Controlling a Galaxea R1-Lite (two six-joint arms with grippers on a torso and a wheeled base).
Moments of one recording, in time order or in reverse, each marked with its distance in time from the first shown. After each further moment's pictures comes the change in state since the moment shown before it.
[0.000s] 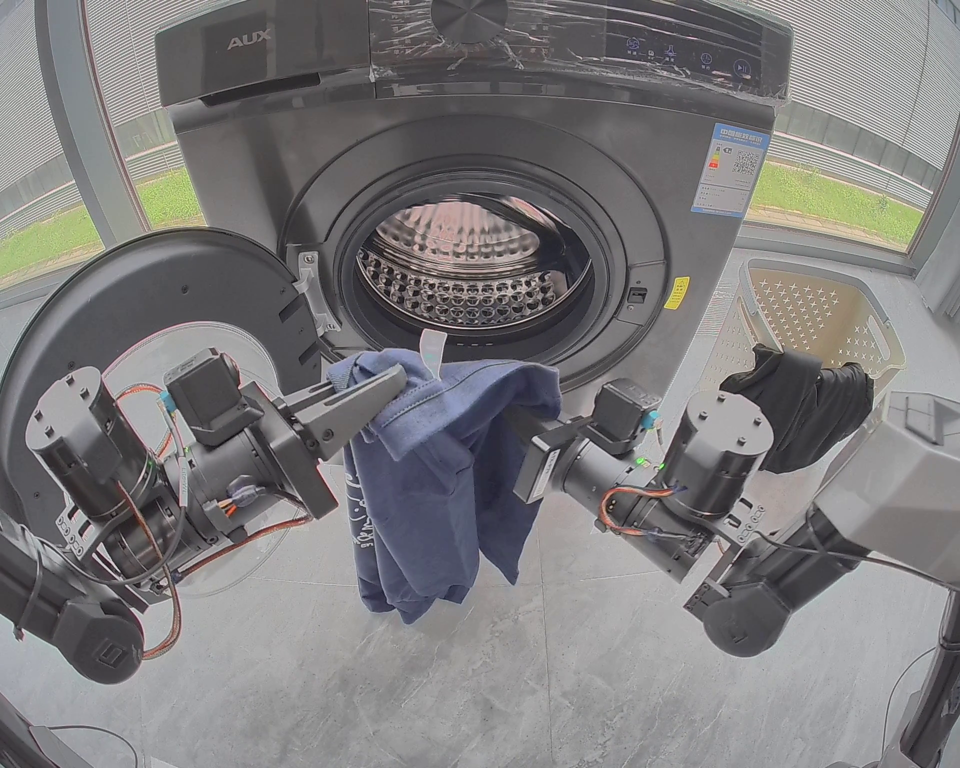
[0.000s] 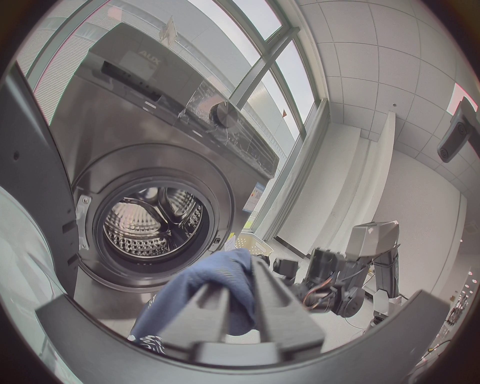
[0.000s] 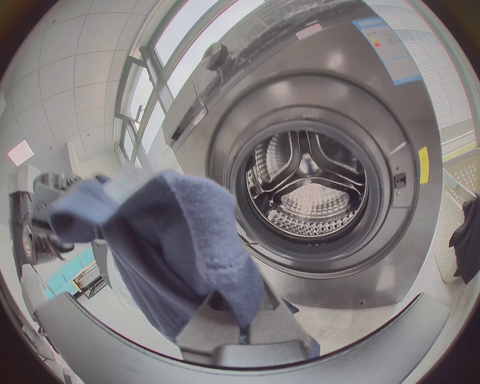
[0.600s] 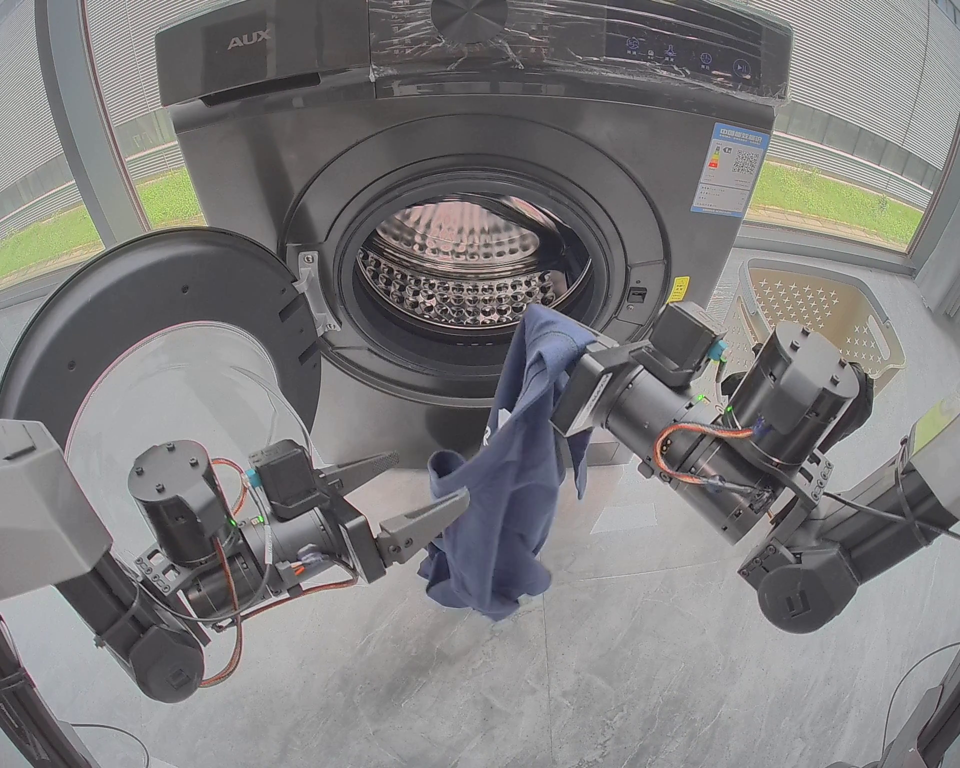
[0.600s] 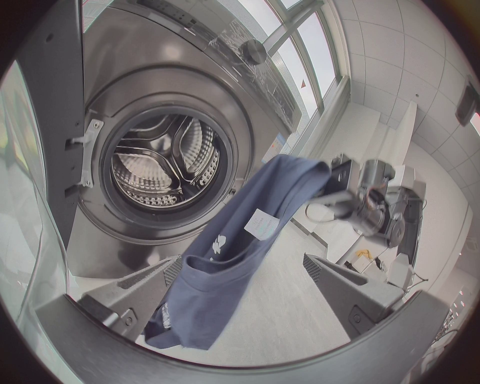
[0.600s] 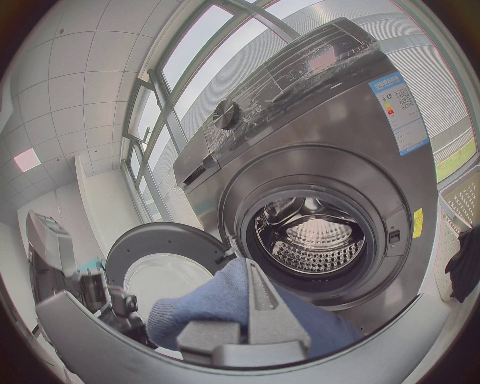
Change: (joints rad) left arm 0.005 0.252 0.073 -0.103 0.007 0.025; right arm 0.004 -0.179 -0.004 0.037 -0.004 0.001
